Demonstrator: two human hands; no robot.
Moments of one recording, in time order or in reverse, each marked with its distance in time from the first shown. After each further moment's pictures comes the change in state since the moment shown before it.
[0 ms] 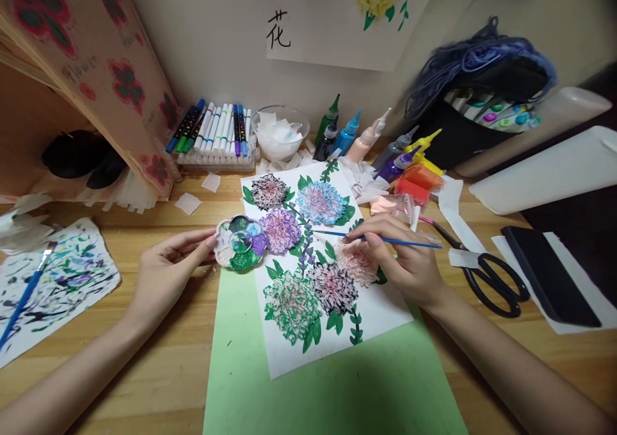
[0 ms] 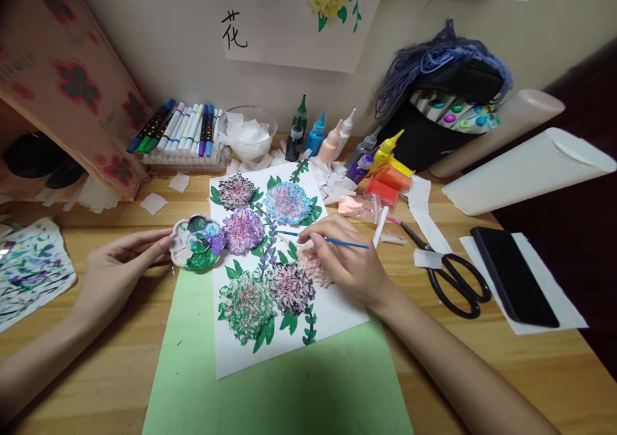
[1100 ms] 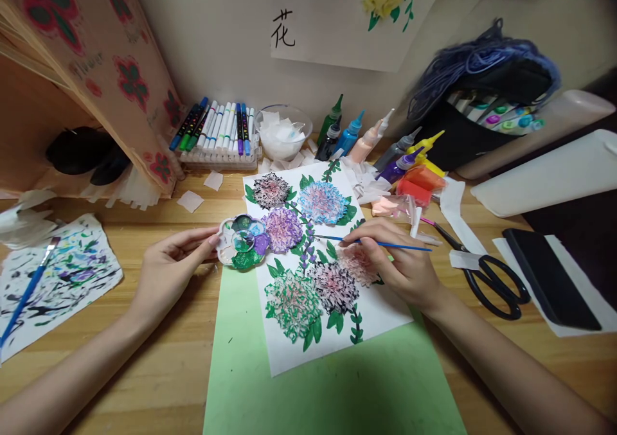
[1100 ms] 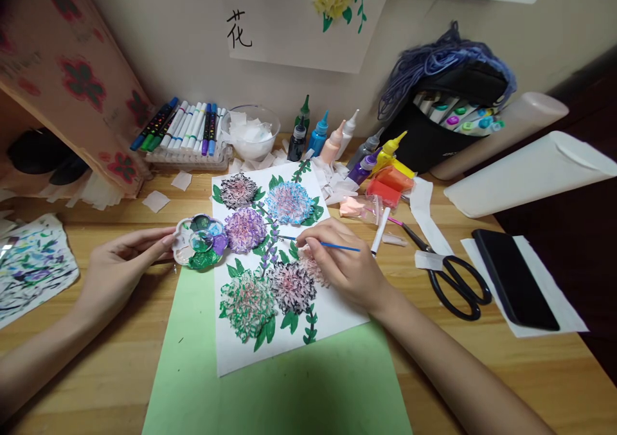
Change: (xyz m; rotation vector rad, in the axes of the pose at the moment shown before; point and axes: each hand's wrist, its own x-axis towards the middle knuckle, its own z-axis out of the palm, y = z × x) left_hand -0.001 0.003 0.001 -0.013 -0.013 0.008; right_hand 0.000 -0.004 0.002 0.016 -0.068 0.015
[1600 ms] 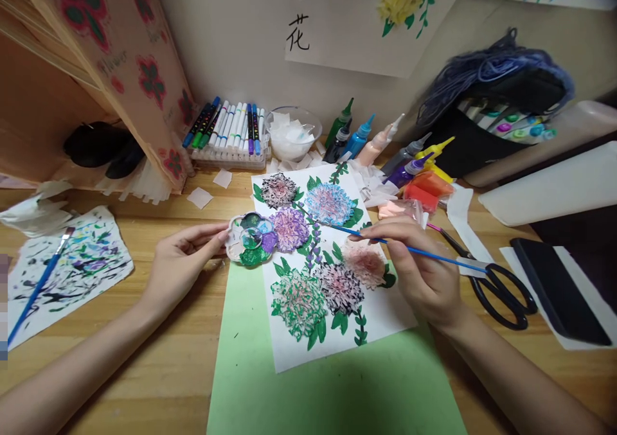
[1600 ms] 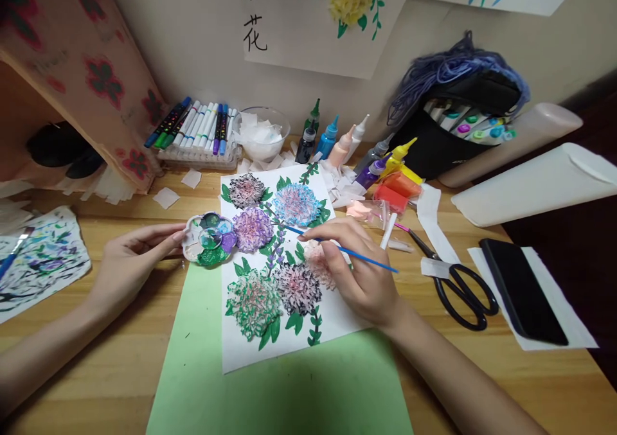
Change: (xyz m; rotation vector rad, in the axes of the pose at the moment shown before) left_hand 0.000 -0.001 0.000 -0.043 -0.018 0.023; right_hand 0.001 -0.017 -0.003 0.031 0.144 0.004
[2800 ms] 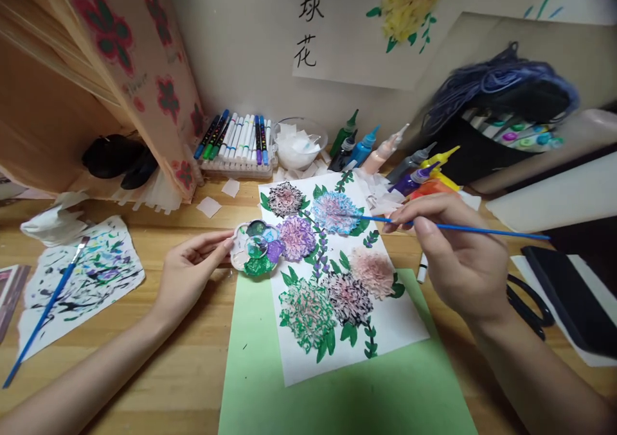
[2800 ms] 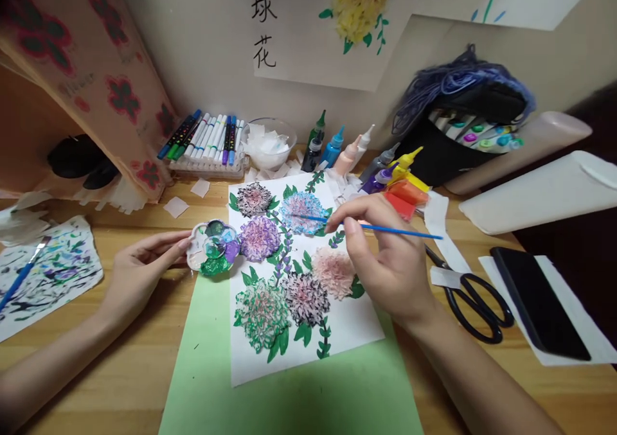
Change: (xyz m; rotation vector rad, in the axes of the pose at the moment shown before) left_hand 0.001 -0.002 -0.003 -0.048 0.010 0.022; right_hand 0.033 -0.014 -0.010 -0.001 0.138 0.113
